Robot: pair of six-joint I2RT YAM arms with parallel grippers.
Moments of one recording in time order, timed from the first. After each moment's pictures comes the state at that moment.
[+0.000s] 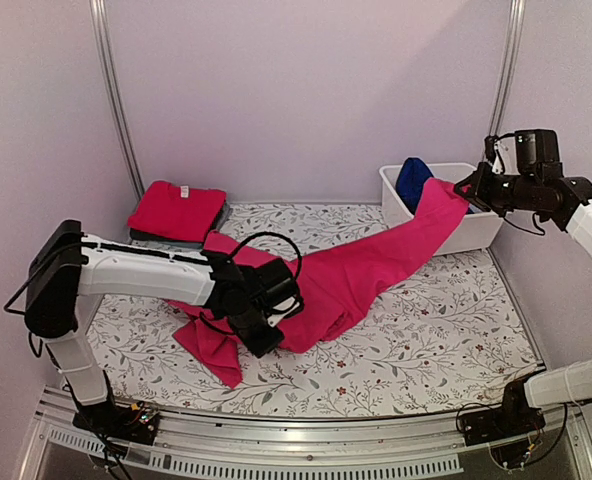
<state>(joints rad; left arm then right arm) -1.05 1.80 1.17 -0.73 -0.09 -0.19 0.21 1.19 1.30 -0.61 -0.22 0.52</state>
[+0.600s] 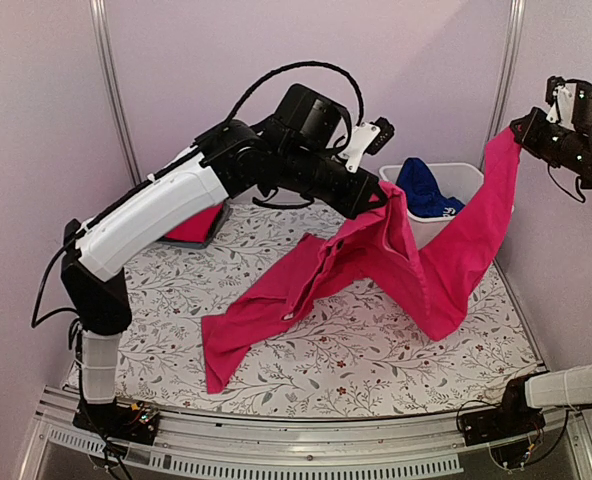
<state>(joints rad) -1.07 2.09 2.44 -0.87 0.05 -0.13 0.07 1.15 1.59 -0.63 -0.03 0.41</state>
